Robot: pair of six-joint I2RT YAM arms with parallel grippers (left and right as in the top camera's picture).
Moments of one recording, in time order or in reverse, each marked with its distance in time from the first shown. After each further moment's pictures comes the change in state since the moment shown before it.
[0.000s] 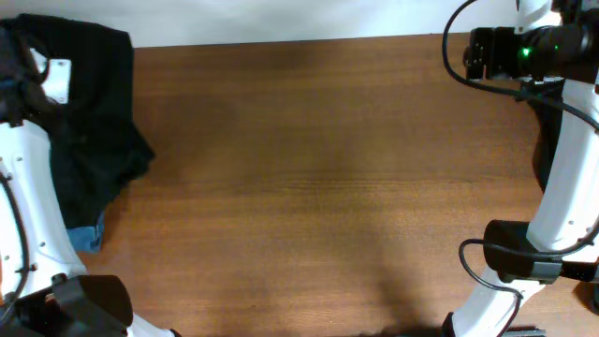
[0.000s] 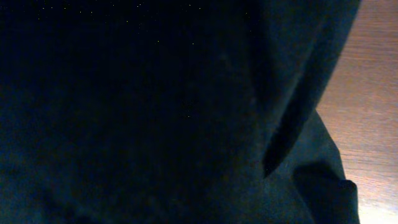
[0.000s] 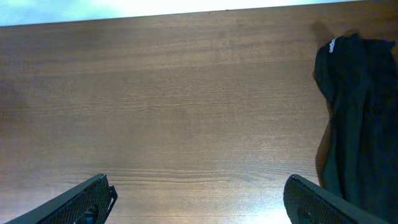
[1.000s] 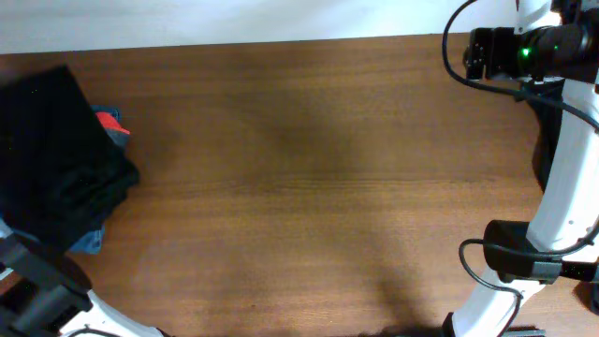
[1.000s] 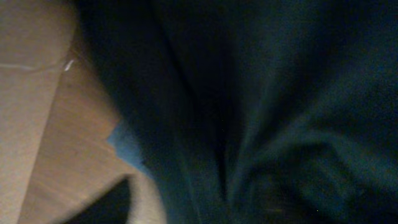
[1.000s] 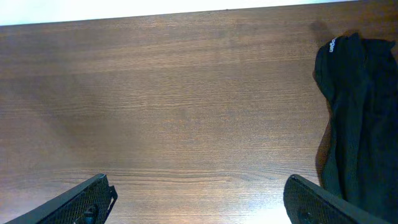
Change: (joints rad) left arm 0.361 0.224 0.004 0.113 0.091 0.026; right arm 0.000 0.000 -0.001 0.000 0.000 0.000
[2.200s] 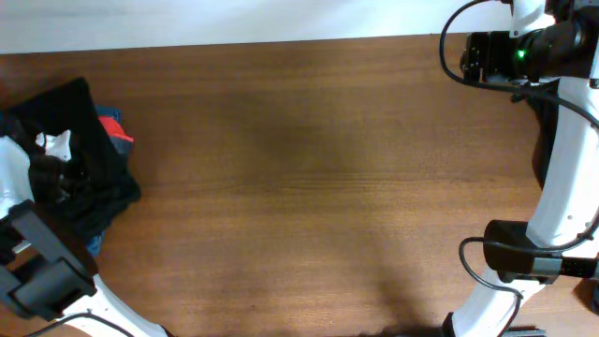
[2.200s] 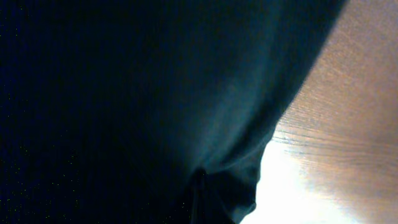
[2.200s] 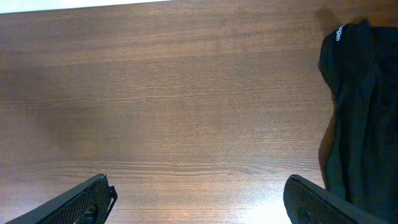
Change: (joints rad) left arm -0.098 0.090 -0.269 -0.052 0.358 -0.124; right arm 0.000 0.000 -0.045 0.000 0.000 0.000
